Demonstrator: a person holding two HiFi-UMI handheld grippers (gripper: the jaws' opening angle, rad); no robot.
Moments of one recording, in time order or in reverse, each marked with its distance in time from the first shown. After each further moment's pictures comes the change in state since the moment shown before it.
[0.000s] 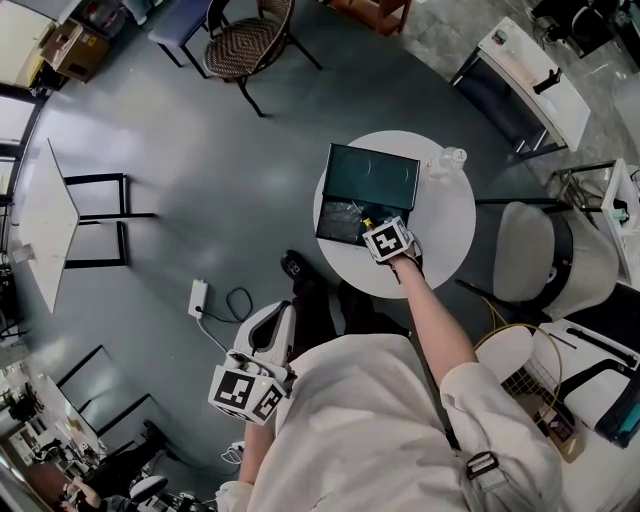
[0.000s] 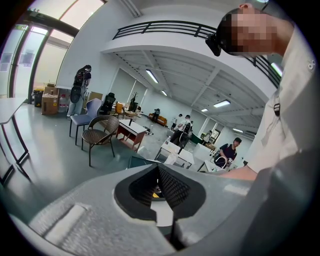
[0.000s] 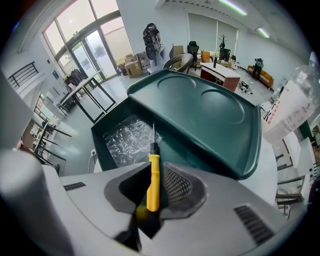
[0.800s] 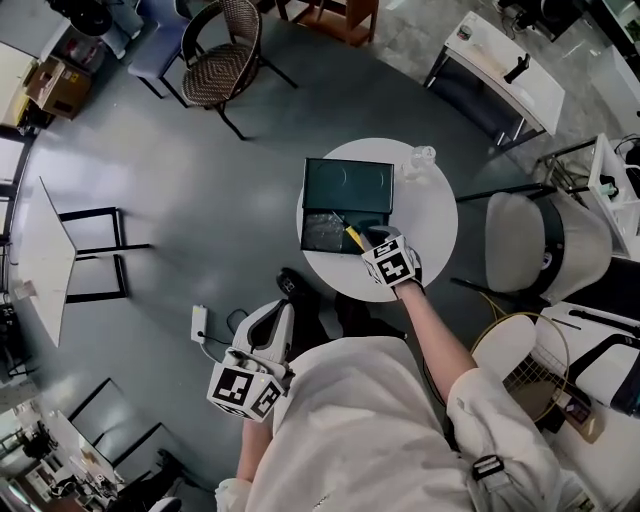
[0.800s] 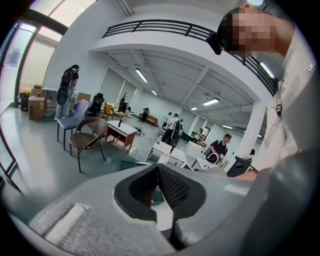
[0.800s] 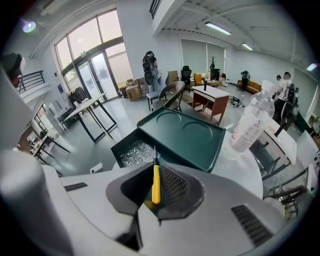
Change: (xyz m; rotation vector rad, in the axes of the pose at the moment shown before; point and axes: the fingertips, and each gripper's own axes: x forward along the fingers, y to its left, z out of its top) left arm 0.018 -0.021 0.013 0.070 0.000 -0.103; right arm -0.083 0.003 0.013 0.041 -0.279 -0.017
